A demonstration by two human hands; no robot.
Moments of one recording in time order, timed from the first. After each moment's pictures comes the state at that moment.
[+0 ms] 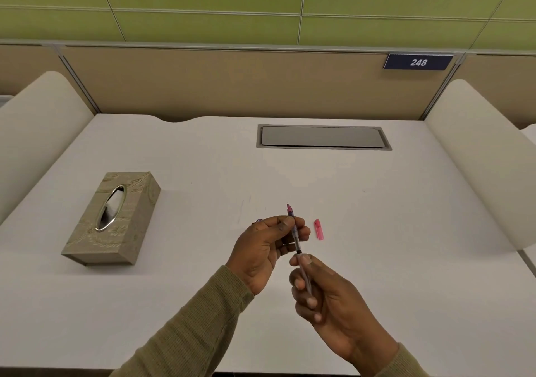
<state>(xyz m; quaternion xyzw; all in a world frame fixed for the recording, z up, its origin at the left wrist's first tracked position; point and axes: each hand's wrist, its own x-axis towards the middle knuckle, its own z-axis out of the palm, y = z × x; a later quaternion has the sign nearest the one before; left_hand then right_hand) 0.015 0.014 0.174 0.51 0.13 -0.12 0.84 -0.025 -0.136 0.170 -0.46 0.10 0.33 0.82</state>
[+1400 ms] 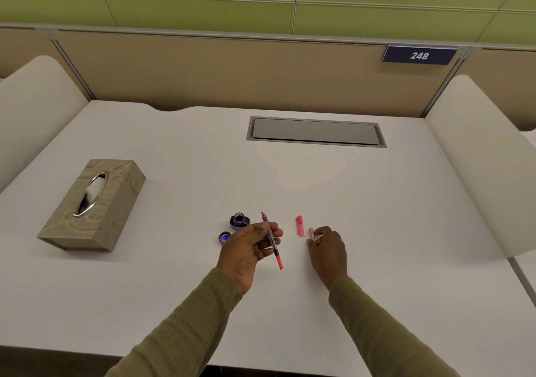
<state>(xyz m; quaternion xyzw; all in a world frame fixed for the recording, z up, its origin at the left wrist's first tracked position) 0.030 -0.023 0.117 0.52 0.27 -0.07 0.81 0.103 -0.204 0.005 -0.92 0.09 0.06 0.37</state>
